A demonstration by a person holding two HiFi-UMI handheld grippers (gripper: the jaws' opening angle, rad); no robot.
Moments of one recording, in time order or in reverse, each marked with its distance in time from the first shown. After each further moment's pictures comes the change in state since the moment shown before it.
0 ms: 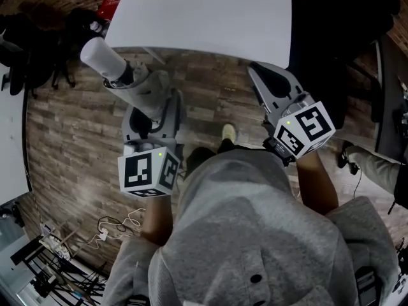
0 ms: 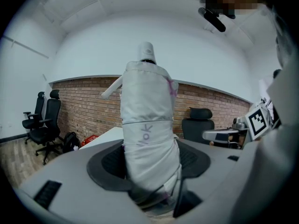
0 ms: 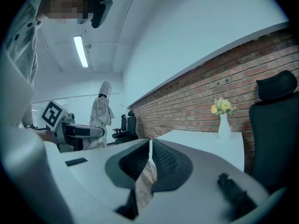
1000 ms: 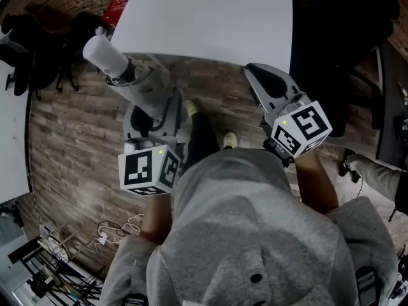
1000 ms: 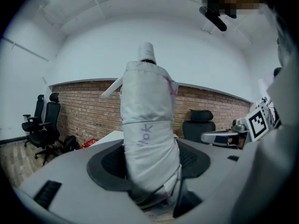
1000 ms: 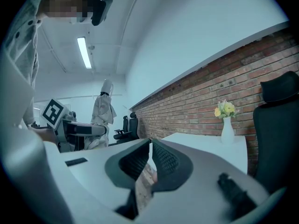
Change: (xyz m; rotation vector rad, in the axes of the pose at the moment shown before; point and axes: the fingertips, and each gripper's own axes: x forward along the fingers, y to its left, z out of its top) left arm 0.008 -0.001 0.015 0.015 -0.035 0.001; right arm 0.011 -0.001 0.009 -0.023 -0.031 0.026
